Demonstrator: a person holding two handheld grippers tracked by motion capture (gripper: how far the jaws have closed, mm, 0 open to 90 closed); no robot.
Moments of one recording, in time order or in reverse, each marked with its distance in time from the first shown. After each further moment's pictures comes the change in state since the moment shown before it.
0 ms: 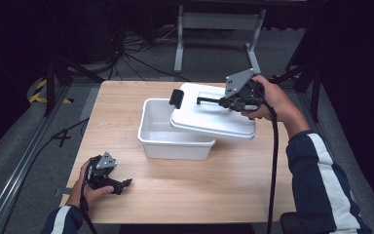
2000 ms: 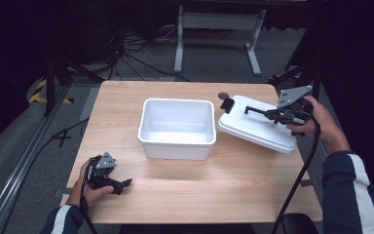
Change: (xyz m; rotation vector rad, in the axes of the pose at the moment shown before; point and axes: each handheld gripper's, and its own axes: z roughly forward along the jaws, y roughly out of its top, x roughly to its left) left arm 0.000 0.000 -0.001 0.011 -0.001 0.004; right arm 0.000 -0.154 -0.016 0.049 -0.046 0.256
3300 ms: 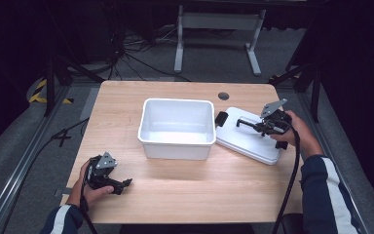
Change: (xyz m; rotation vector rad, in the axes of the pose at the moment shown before) left arm 0.000 0.000 0.000 0.001 0.002 -0.002; right arm 0.004 -0.039 0.089 0.092 0.067 0.104
